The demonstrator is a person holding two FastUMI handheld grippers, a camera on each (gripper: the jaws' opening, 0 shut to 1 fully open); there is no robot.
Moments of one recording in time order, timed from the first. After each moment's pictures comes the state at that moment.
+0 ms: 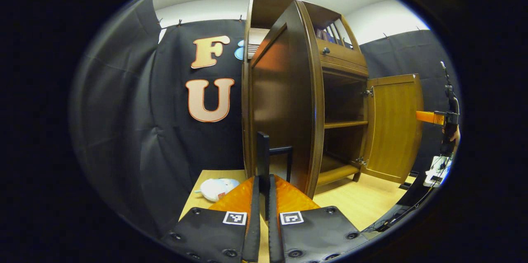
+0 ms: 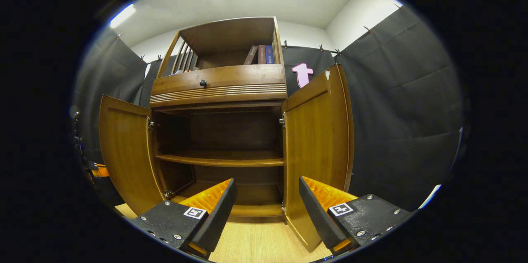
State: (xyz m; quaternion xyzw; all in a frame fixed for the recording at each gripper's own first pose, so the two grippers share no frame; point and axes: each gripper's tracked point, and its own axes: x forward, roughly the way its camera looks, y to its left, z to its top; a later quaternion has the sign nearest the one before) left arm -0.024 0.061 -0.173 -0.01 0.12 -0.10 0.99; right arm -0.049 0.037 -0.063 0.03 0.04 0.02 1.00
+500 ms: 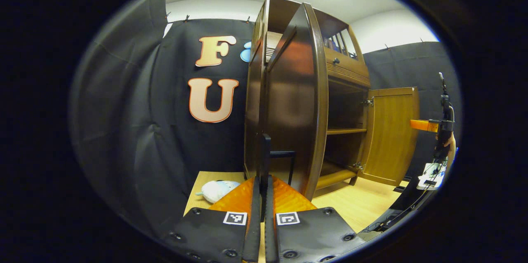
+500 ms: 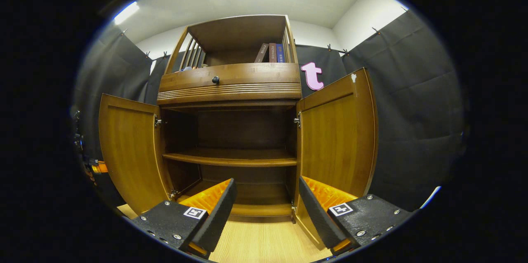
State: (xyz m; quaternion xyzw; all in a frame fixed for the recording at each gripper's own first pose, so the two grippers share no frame) left arm -0.017 0.100 -0.173 -0.04 0.11 -0.14 0.98; right arm -0.048 0.076 -0.061 0.02 0.05 0.03 1.00
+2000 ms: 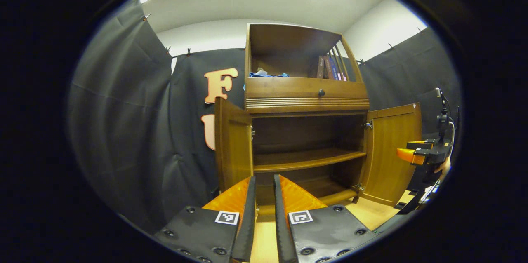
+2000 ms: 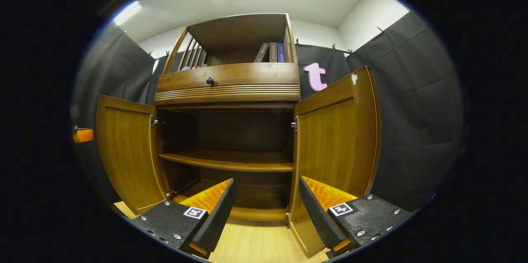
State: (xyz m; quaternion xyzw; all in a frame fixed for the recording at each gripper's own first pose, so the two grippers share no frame) left arm -0.059 -0.013 -0.022 0.01 0.05 -0.05 1.00; right arm -0.018 0.040 -0.048 0.01 0.05 0.05 1.00
